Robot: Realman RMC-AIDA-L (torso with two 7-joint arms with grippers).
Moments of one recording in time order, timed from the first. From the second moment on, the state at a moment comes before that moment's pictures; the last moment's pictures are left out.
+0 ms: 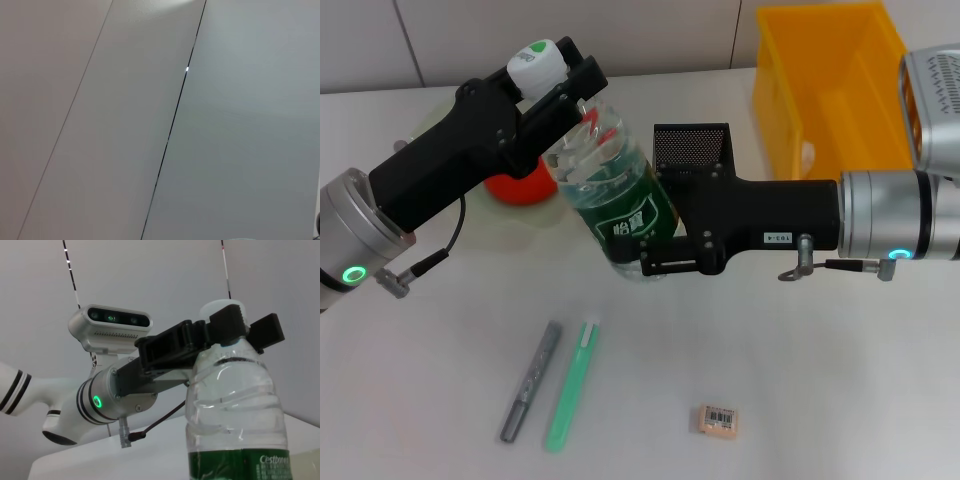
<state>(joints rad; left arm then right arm) -0.56 -2.08 1.21 0.32 0.95 1.62 -1.08 0.44 2.08 -1.27 -0.84 -1.50 -1.41 1.43</state>
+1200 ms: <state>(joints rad) -0.55 -2.08 1.21 0.32 0.94 1.62 -1.06 0.35 2.08 -1.24 -0.88 -1.50 -1.47 1.42</state>
